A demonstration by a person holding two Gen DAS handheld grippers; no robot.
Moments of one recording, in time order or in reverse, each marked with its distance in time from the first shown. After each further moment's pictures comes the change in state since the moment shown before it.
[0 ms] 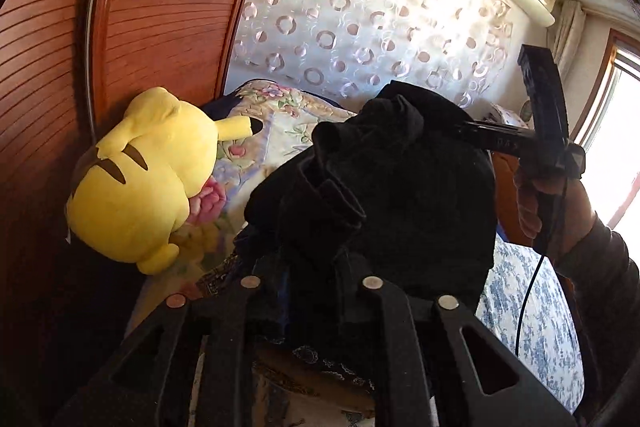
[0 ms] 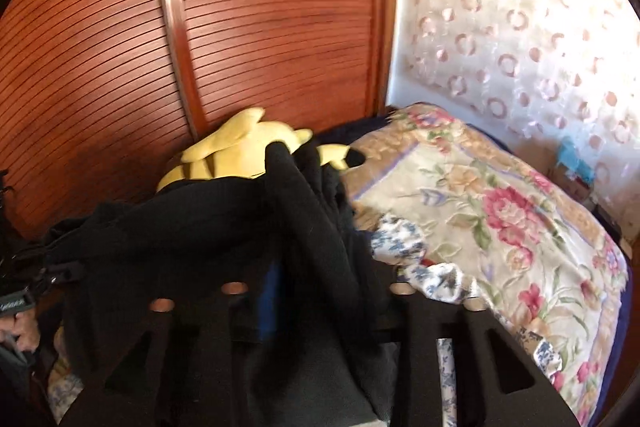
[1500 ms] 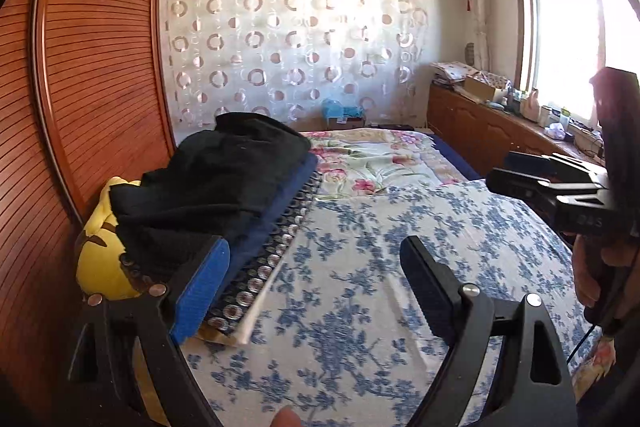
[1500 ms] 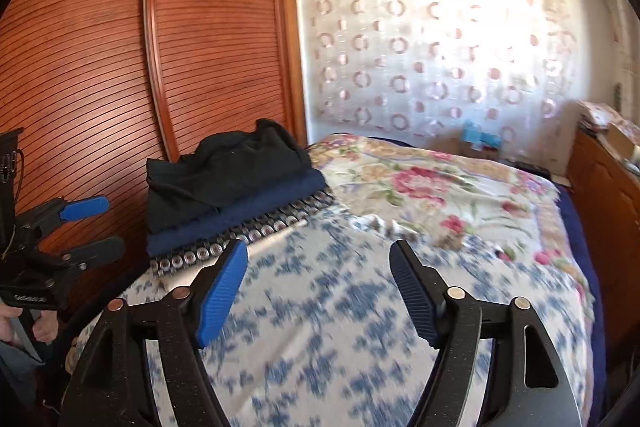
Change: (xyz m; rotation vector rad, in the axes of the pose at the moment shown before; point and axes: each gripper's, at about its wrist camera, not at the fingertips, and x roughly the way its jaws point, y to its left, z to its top) left arm -0.096 -0.184 -0.080 0.385 -0.101 -0.009; right arm -0.287 0.116 -0.231 0.243 -0.253 -0.238
